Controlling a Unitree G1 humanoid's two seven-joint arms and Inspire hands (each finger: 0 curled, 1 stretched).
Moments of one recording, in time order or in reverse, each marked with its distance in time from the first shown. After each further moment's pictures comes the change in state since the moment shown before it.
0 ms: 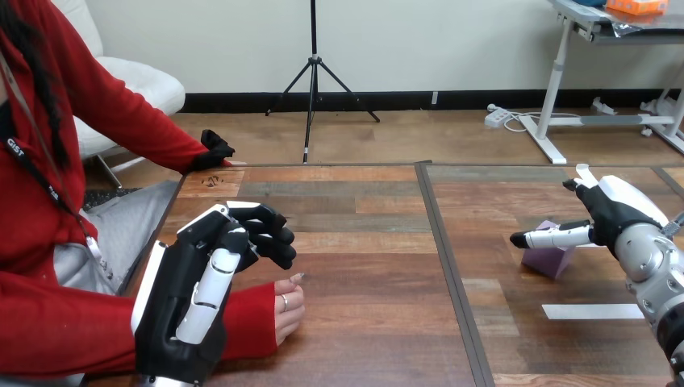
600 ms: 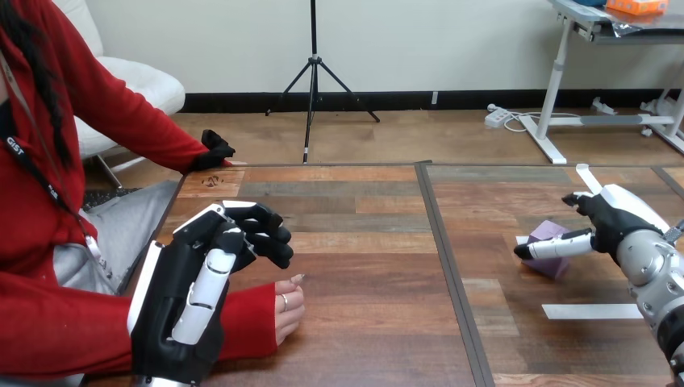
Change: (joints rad) left arm 0.000 0.000 0.011 0.000 -0.020 0.000 -0.020; right arm 0.002 0.001 0.021 0.013 -0.009 0.020 0.019
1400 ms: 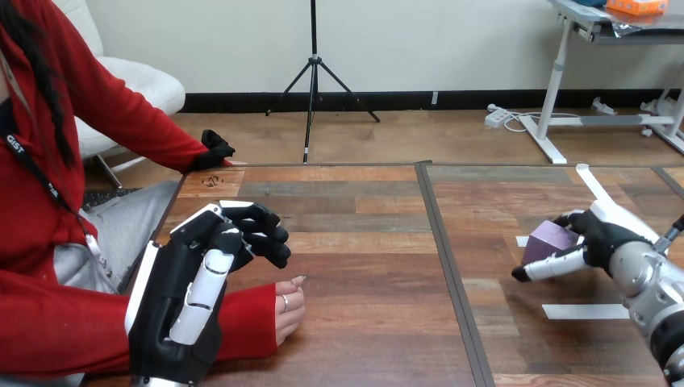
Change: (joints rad) left arm 0.000 0.000 0.004 0.000 -0.001 0.000 -0.004; right arm 0.025 0.017 0.051 0.001 -0.019 0.014 0.008
